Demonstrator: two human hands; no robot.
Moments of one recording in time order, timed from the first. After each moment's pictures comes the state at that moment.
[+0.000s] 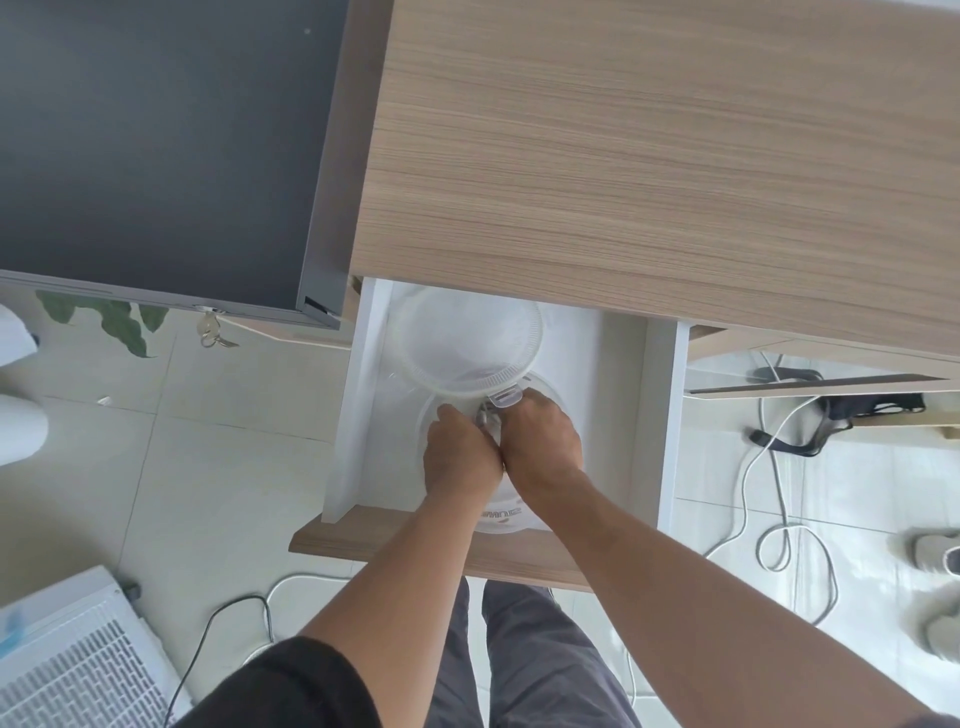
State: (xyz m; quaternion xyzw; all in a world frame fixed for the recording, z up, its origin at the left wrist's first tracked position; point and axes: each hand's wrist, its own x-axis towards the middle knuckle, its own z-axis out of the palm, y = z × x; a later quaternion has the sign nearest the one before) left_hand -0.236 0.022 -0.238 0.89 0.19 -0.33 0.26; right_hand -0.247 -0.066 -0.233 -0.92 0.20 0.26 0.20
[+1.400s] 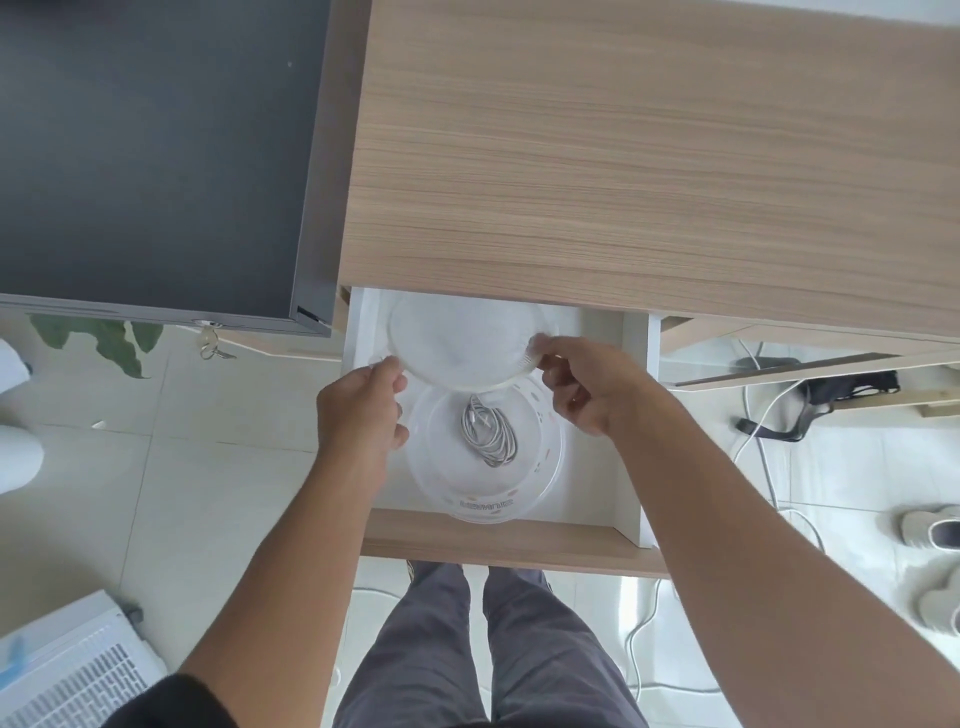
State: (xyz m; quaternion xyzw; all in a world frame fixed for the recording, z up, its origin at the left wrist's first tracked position) left_hand -0.186 0.086 -0.170 0.70 0.38 -0.22 0.57; right_hand -0.206 -0.145 -0.169 -0.43 0.54 0.22 0.69
